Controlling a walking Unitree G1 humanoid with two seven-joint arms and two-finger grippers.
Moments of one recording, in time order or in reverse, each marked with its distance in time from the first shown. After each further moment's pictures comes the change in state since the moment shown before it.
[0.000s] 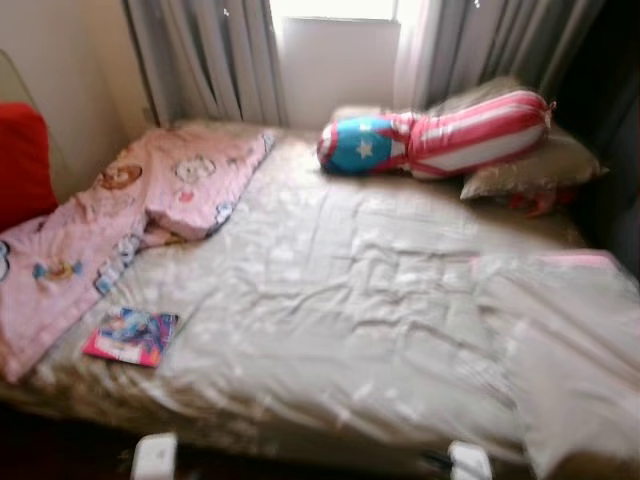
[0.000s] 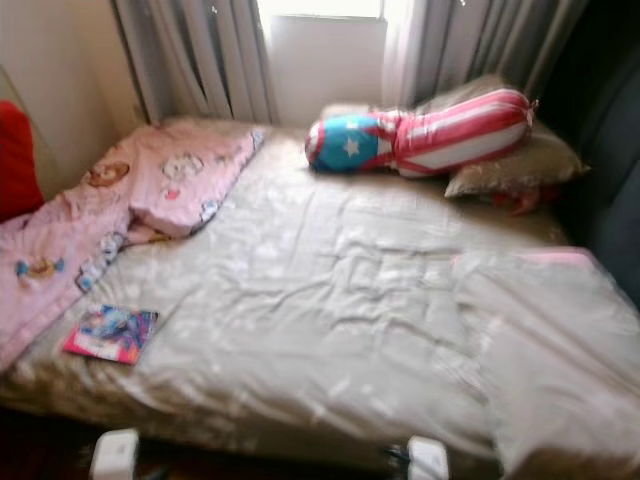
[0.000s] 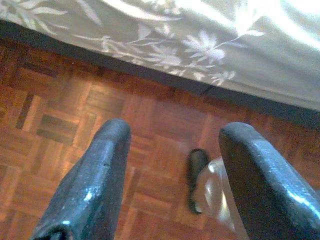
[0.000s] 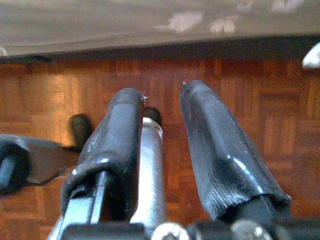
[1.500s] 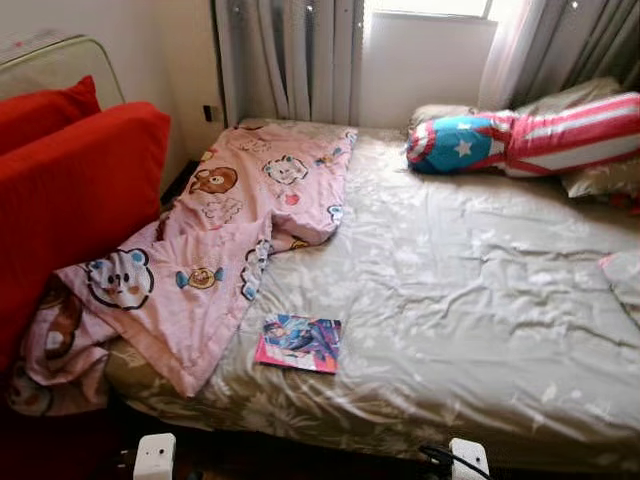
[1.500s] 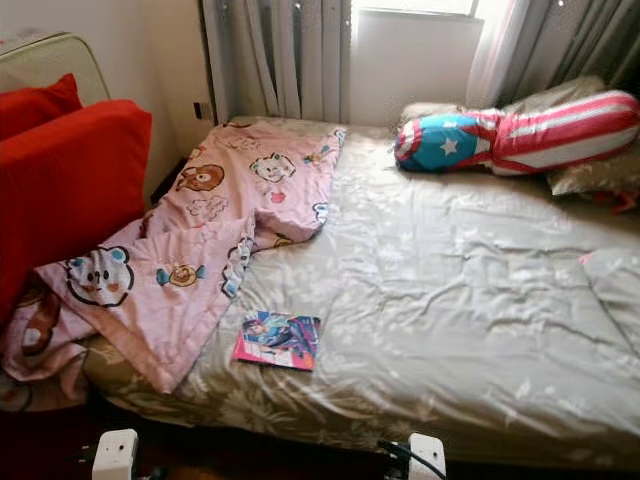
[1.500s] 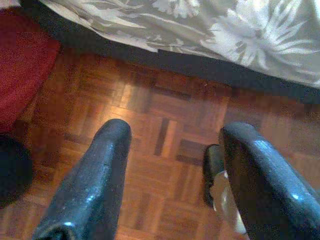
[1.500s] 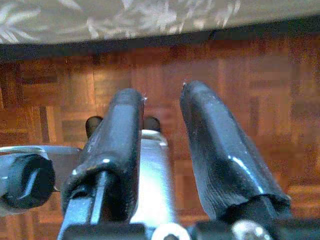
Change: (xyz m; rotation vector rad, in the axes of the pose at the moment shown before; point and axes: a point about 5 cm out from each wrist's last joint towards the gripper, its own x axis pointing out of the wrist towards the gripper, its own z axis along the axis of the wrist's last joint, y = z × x) left arm 0.002 -0.002 0.006 0.005 -0.014 -0.003; right arm 0.001 0.001 0.010 0.004 -0.026 0.014
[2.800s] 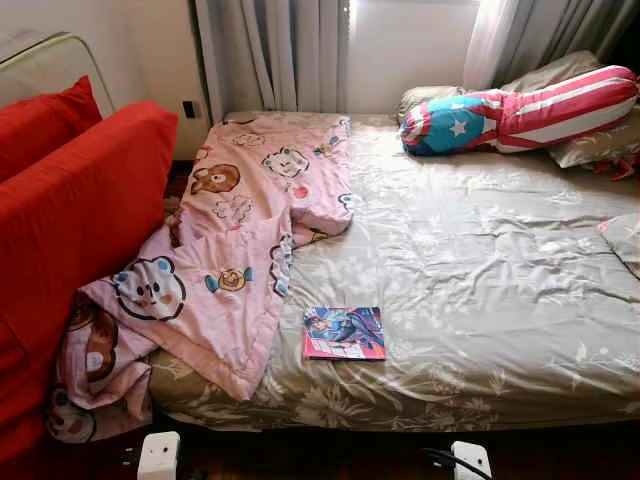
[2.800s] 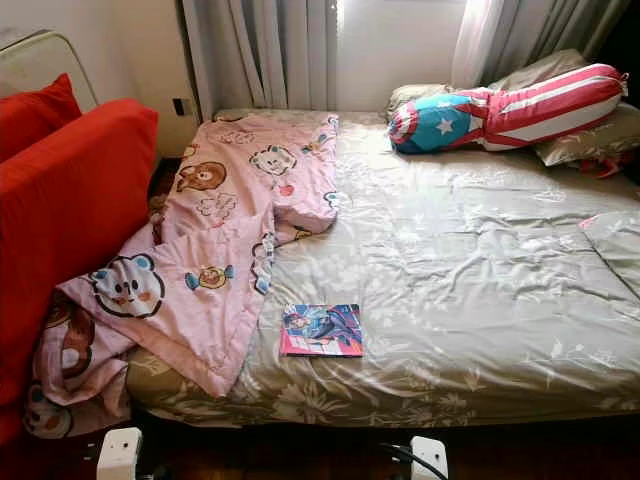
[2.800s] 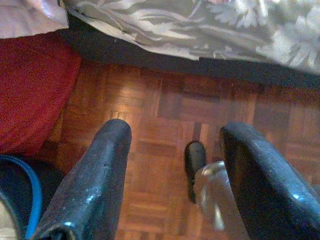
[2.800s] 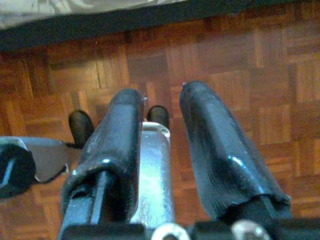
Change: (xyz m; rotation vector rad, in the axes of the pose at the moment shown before) left arm 0.002 0.006 0.011 0.001 -0.014 -0.006; right arm 0.001 0.008 0.001 -0.018 0.000 0.033
